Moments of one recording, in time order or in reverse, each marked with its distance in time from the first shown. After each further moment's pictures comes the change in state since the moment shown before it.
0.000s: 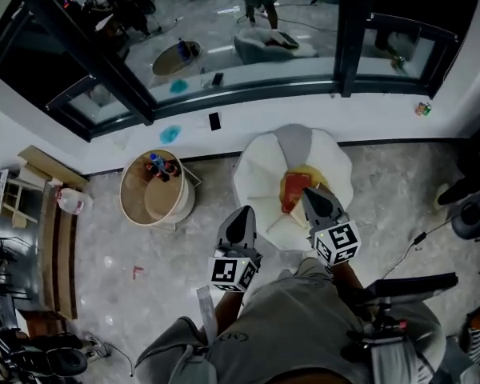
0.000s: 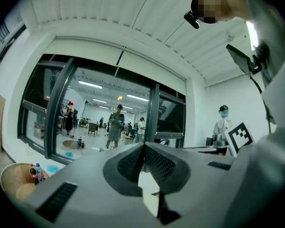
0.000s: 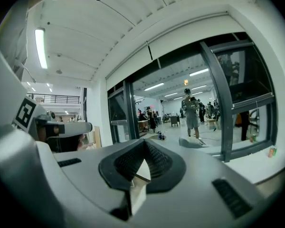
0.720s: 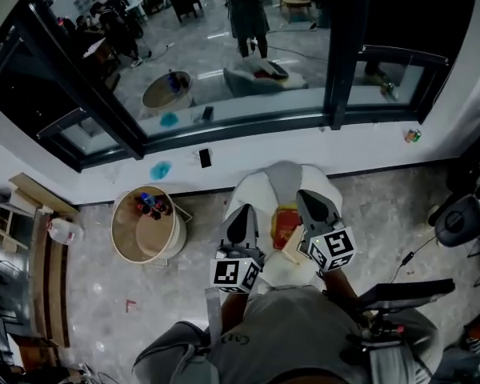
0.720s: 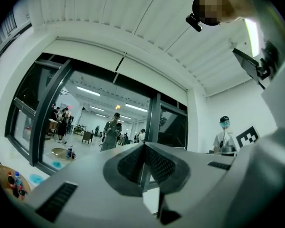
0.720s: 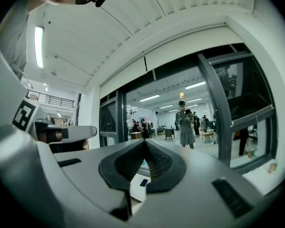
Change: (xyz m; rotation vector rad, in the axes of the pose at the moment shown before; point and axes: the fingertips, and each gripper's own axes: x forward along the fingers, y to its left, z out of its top) left arm 0.133 0.023 0.070 -0.045 -0.134 -0.035; right arm 0.085 -0.066 0.094 -0.047 -0.143 -0.073
